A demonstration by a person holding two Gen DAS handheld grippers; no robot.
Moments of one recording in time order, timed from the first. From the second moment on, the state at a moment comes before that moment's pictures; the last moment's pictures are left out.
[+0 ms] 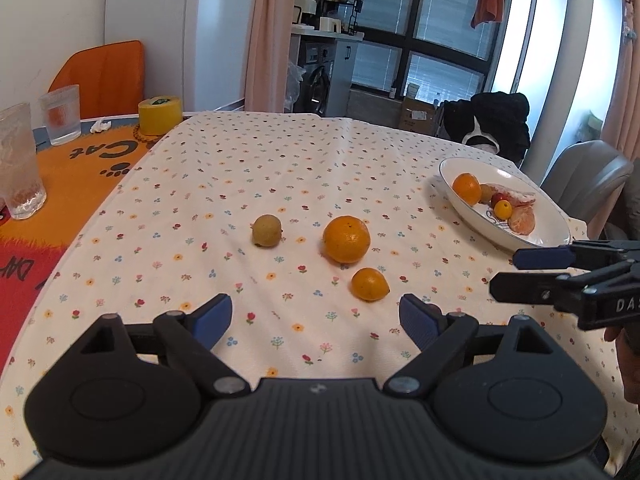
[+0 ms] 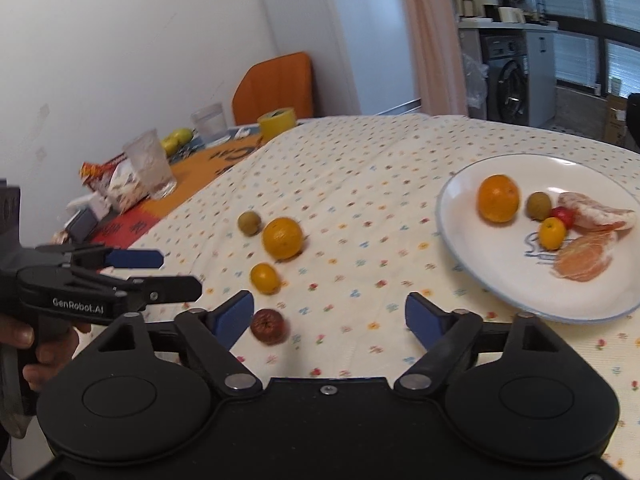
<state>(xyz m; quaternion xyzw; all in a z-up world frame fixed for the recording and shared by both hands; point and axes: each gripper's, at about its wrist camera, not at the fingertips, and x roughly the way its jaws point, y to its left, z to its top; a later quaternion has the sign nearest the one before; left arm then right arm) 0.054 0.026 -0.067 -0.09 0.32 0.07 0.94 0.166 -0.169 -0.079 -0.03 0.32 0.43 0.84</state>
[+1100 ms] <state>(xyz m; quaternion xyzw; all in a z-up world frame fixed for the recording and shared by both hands) 0.071 0.024 -0.075 -0.10 0.32 0.05 0.94 0.171 -0.136 -0.088 -0.07 0.35 0.46 0.81</state>
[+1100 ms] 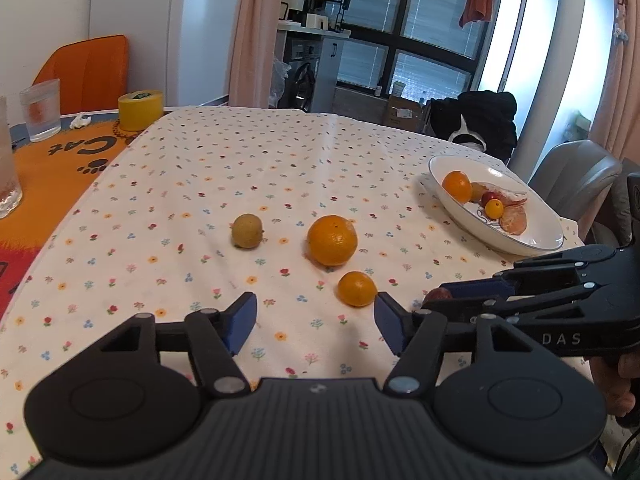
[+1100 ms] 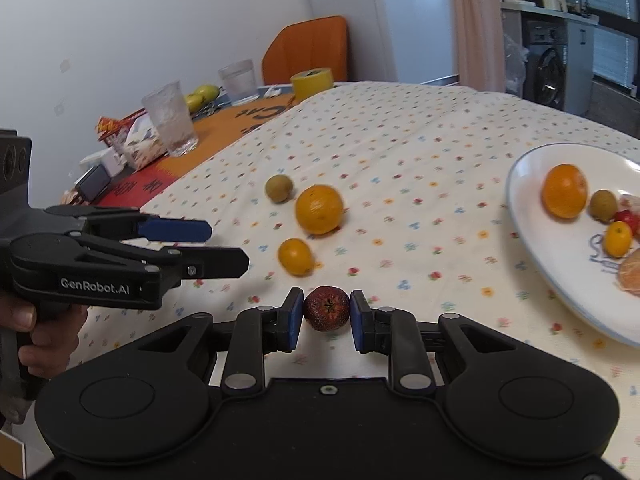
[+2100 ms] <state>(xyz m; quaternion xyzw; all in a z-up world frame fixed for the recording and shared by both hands) 0.124 -0.013 -0.084 -0.09 0.33 0.01 0.94 0.210 -0.235 -0.067 0.00 0.30 0.35 0.89</state>
